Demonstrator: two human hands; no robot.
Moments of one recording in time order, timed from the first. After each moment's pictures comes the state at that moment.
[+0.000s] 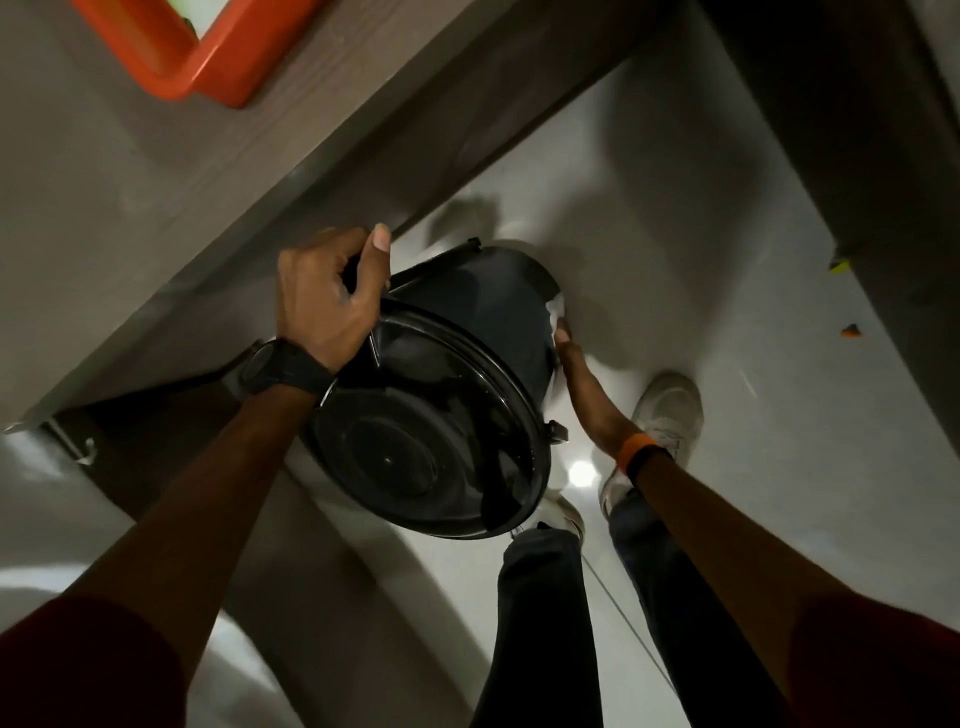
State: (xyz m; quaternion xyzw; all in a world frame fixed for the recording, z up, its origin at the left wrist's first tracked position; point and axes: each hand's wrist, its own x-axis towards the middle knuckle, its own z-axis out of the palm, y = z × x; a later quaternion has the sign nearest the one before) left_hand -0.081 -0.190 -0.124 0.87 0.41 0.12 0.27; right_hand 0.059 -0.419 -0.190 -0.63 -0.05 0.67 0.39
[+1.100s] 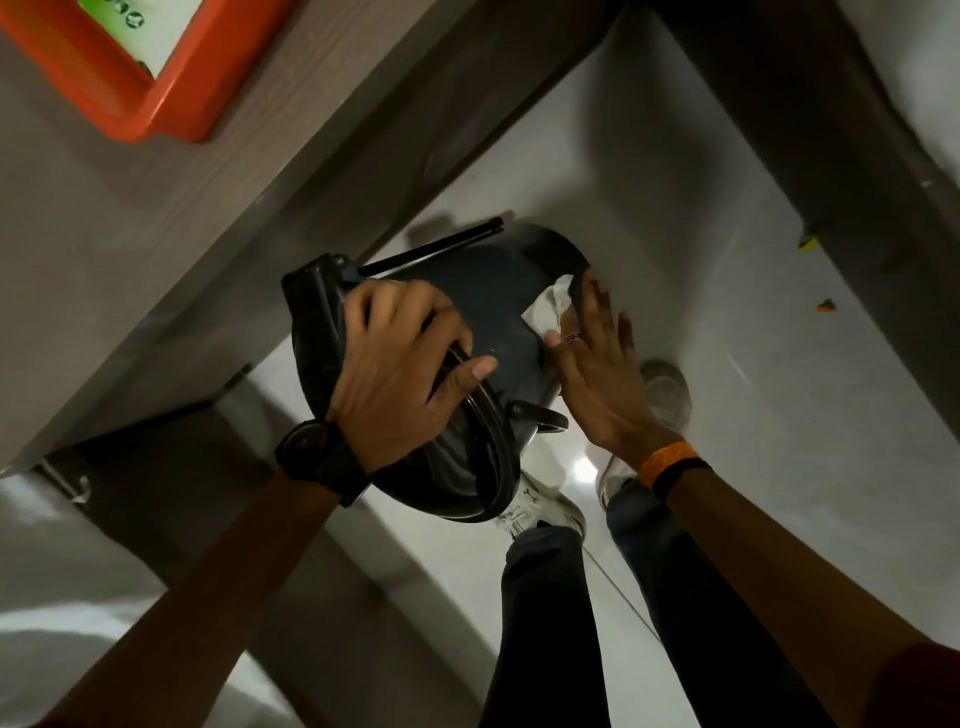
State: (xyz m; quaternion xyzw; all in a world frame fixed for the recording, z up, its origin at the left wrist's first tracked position) left_hand -0.060 -0.260 -0.103 0.96 0.24 0.00 0.15; right_hand 0.081 -0.423 -0.183 -0.81 -0.31 0.46 0.20
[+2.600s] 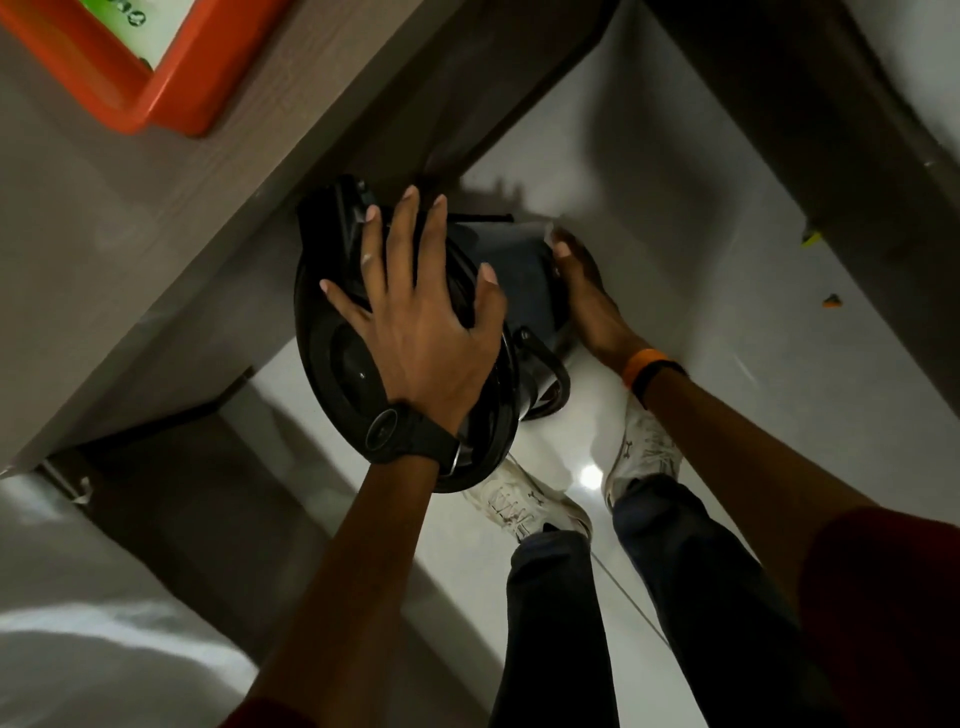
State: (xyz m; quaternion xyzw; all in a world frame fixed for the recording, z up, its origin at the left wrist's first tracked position) left_hand -0.013 -0.283 -0.116 0.85 0.50 0.03 0.17; right_hand 0.118 -0.370 -0.183 -0.73 -0.09 0.57 0.37
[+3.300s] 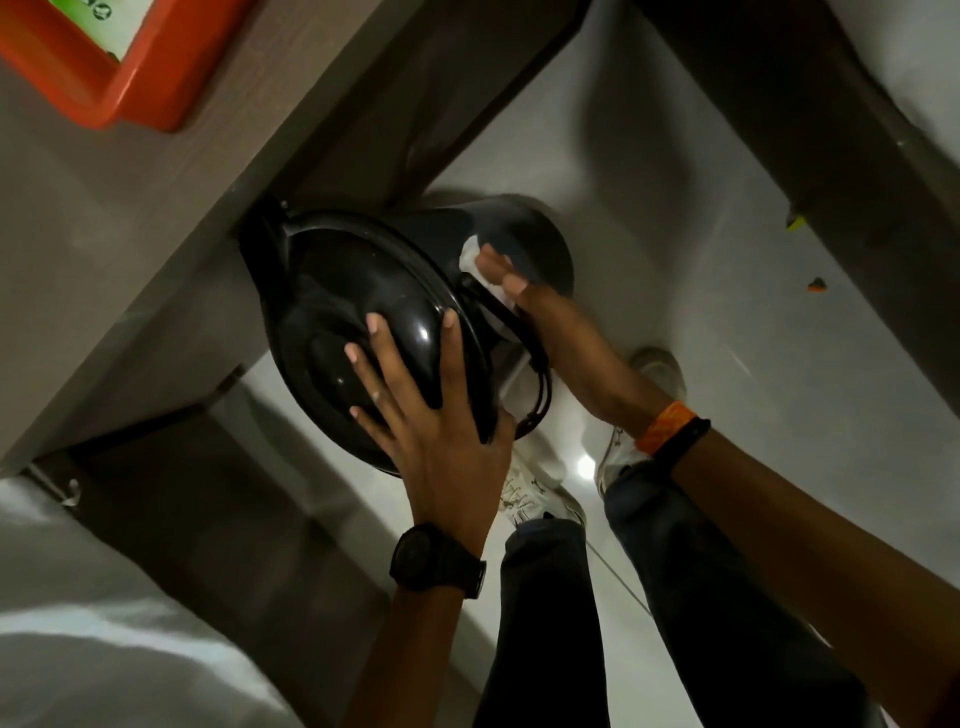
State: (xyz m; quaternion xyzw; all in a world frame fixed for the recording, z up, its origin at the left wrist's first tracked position) left_hand -0.065 -0.379 -0.112 0.83 0.53 -0.06 0.16; right_hand 0.088 -0.392 -0.135 -0.56 -0.16 0.64 0.51
